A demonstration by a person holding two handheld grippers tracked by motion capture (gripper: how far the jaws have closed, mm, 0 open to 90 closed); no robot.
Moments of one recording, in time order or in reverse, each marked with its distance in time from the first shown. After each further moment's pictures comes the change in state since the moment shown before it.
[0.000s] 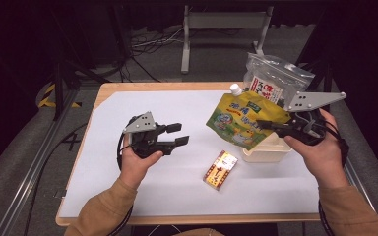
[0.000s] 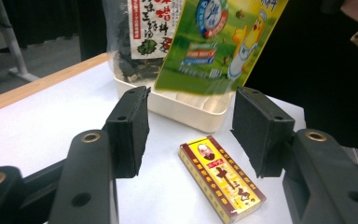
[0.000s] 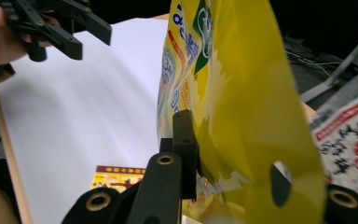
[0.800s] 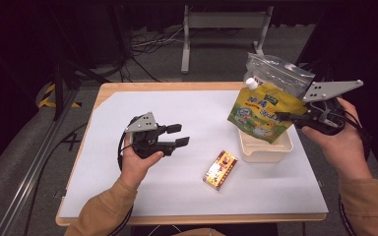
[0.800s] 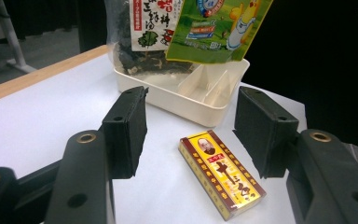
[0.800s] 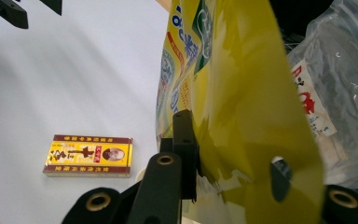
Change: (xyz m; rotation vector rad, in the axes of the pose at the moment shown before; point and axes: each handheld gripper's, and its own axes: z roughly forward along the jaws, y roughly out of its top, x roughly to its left) left arm 0.000 -0.001 0.003 0.028 0.003 -0.007; right arm -0.031 0.001 -0.022 0.112 -0.089 -0.040
